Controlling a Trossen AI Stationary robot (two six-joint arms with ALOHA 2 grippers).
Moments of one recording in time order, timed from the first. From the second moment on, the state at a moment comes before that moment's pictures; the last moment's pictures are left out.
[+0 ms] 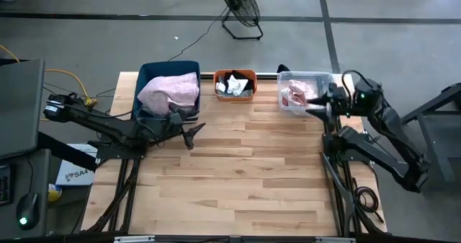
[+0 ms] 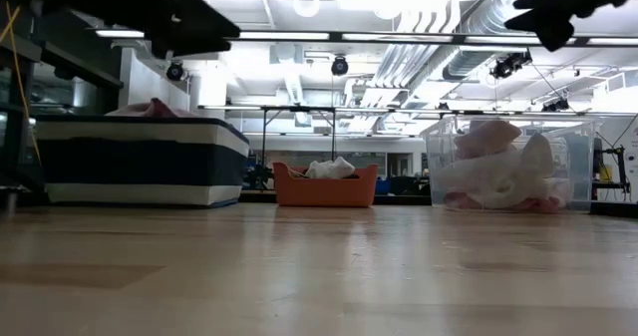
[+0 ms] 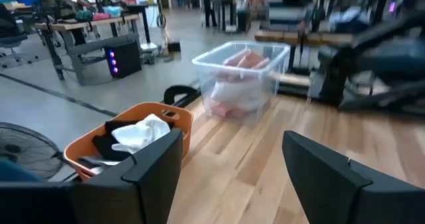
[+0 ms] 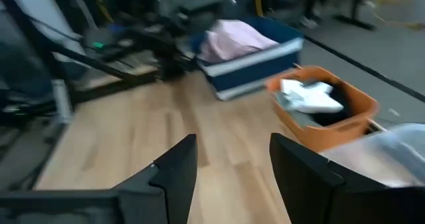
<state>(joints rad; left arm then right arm) -0.21 0.92 0.42 0.45 -0.72 -0.05 -0.88 0.38 0.69 -0.64 -0.67 -0.01</state>
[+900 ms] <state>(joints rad) -0.21 0.82 0.16 0.75 -0.78 -0.06 -0.42 0.06 0.11 0.08 -0.43 0.33</state>
